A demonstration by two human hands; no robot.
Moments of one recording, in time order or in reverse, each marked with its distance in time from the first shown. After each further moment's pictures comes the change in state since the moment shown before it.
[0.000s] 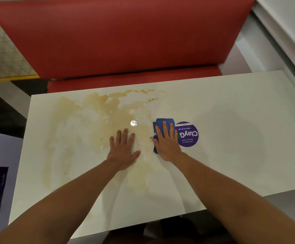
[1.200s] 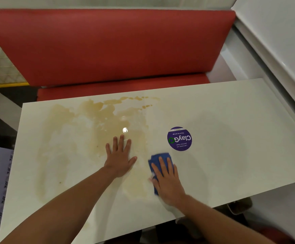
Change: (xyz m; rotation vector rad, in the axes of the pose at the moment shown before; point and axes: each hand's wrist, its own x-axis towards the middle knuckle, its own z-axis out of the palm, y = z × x) left_hand 0.000 -0.003 0.005 -0.029 -0.044 0.027; right_hand -0.129 -0.009 0.042 0.005 -0.040 -0.047
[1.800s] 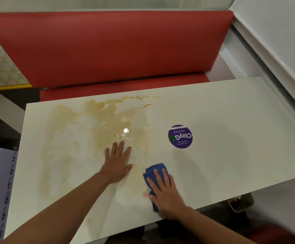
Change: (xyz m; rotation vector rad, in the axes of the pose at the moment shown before) left_hand -0.036 -0.017 -0.001 0.031 -0.021 0.110; right_hand -0.050 -0.026 0.013 -0.077 -0.036 -0.133
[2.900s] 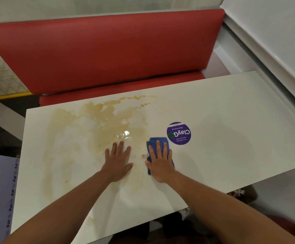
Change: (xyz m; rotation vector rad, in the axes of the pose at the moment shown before) left_hand -0.001 0.004 -0.002 0.008 -0.012 -0.018; right_hand 0.099 0.009 -0.033 0.034 0.067 0.318
